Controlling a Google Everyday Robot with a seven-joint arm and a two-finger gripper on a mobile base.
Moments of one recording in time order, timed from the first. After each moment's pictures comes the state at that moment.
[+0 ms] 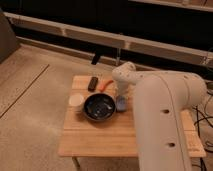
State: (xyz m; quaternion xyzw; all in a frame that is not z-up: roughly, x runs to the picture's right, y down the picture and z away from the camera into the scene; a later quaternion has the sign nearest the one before) arm 0.113 0.030 0.936 -0.14 0.19 0.76 0.61
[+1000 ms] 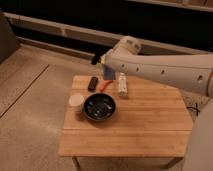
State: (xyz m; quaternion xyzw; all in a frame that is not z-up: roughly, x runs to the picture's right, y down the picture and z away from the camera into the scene) arm 0.030 -0.146 0.740 -0.02 -0.10 0.74 0.66
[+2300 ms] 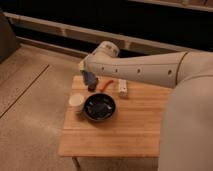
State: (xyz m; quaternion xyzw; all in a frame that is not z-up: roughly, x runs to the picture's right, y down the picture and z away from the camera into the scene) arm -0.114 -0.118 0.758 -0.10 -0.17 0.63 0.75
